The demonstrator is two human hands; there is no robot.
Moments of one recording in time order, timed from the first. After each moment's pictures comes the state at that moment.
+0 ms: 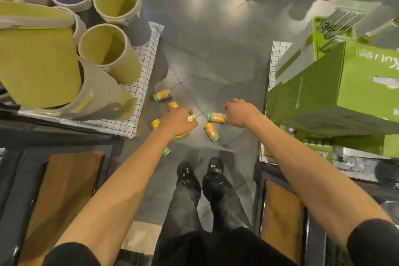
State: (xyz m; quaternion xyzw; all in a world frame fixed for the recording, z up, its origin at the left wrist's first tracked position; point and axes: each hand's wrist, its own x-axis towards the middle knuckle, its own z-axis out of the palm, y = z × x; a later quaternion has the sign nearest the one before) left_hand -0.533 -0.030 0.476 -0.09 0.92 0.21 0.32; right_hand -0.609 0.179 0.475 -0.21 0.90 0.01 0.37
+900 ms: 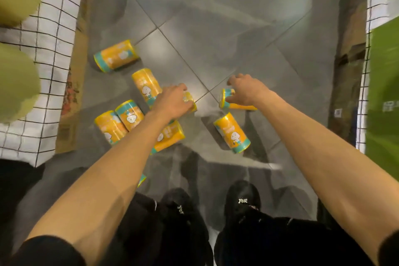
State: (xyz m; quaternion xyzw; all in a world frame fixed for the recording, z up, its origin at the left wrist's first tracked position) left_hand -0.642 -0.086 -0.155 -0.09 0.92 0.20 0.31; right_hand -0.717 0.132 -0.144 -0.17 0.91 -0.01 0.37
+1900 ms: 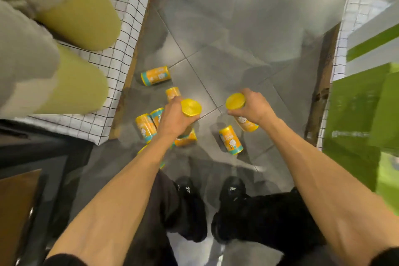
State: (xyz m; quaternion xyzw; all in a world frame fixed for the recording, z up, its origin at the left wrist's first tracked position) left_hand -0.595 -0.110 0.048 -0.25 0.89 0.34 0.18; right_hand -0.699 0.112 0.056 -0.06 0.92 -0.19 0.34
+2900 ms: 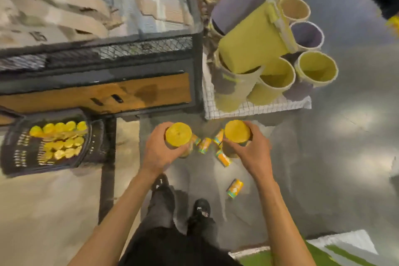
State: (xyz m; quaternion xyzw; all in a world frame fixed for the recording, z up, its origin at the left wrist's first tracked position) left_hand -0.236 0.009 0.577 -0.62 0.62 0.36 -0.31; right_hand -0.492 0.040 0.600 -0.48 0.73 -0.35 0.34
